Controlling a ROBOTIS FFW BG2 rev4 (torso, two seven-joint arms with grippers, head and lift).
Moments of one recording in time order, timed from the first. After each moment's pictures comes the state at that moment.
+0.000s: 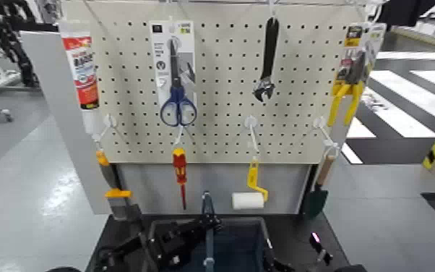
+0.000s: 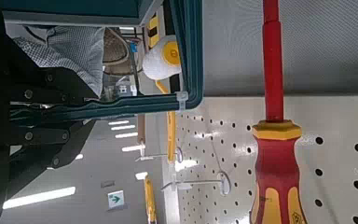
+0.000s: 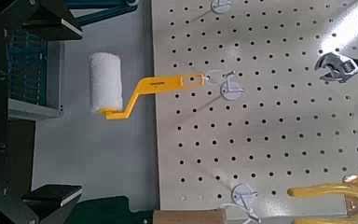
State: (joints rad) left arm -0.16 0.26 -0.20 -1.36 1.62 0.89 -0.36; right arm 0.36 -0.07 0.18 -1.75 -0.08 -0.22 0.00
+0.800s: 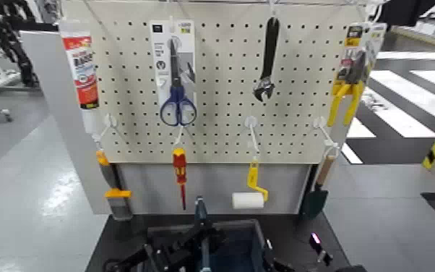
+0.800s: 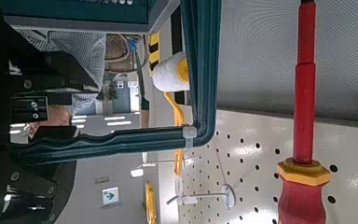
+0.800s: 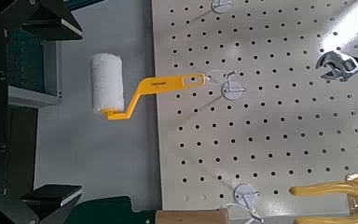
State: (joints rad) left arm -0.13 0.25 -0.24 -1.34 1.62 0.84 -0.40; right arm 0.36 -0.07 0.18 -1.75 -0.09 -0.22 0.00
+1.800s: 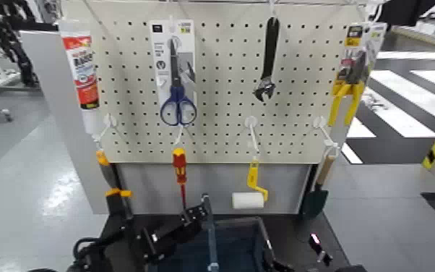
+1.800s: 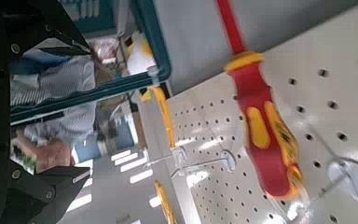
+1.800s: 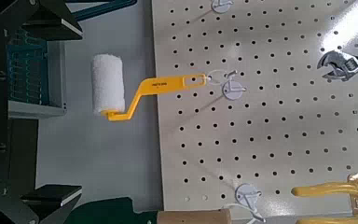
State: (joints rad) left arm -0.06 0.24 -0.06 -1.59 1.34 0.88 -0.39; right arm 0.36 -0.07 0.18 -1.75 -0.09 -0.21 0.00
